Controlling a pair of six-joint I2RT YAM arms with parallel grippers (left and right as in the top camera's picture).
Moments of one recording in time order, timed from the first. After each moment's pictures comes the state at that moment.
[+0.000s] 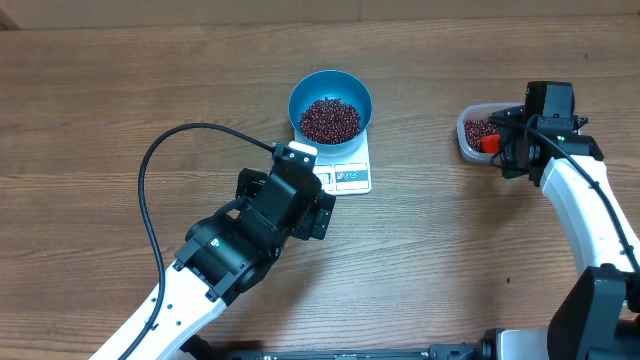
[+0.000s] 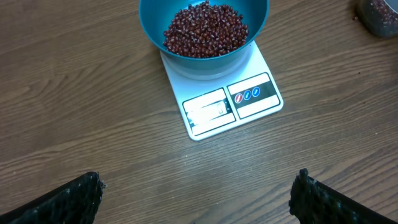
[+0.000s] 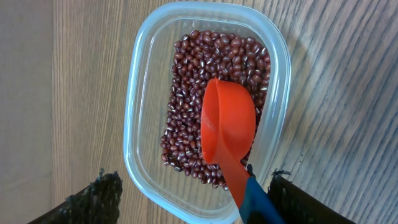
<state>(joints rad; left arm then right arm) -0.72 1.16 1.07 -0.79 -0.31 -0.30 -0.11 1.58 1.12 -0.56 0.08 1.25</state>
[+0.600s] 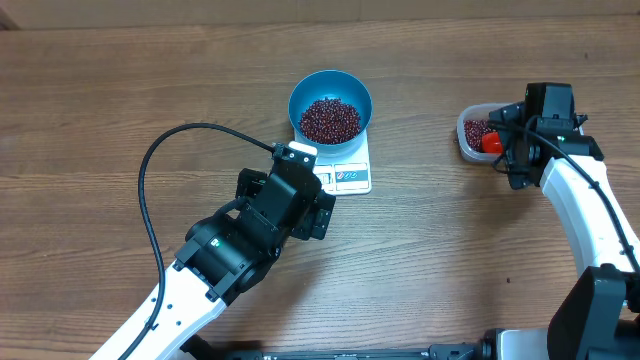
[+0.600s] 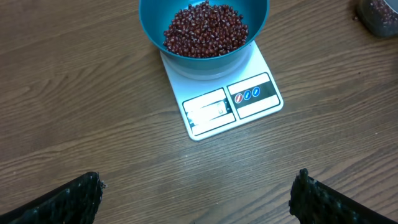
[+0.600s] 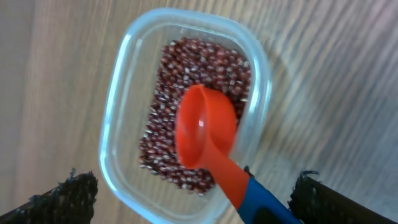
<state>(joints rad) -0.72 1.16 1.07 -0.79 -0.31 -0.30 -0.11 1.58 1.12 -0.59 0.13 1.14</state>
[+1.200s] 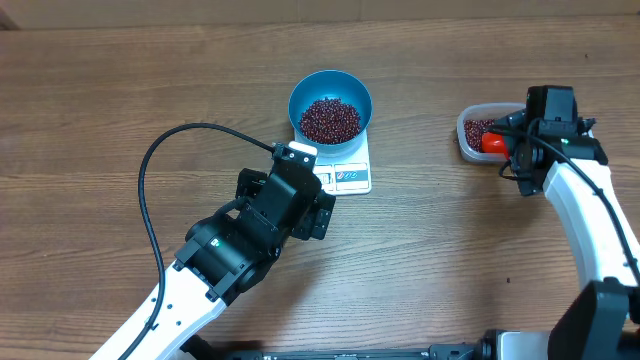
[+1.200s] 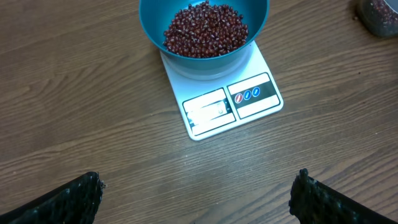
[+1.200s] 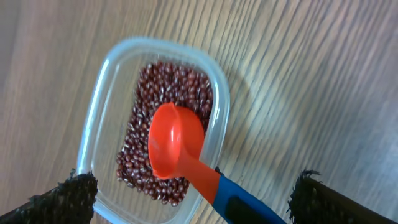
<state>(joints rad) -0.72 1.16 1.07 -0.79 -0.31 -0.30 -0.11 1.53 1.12 -0.67 0.23 1.12</state>
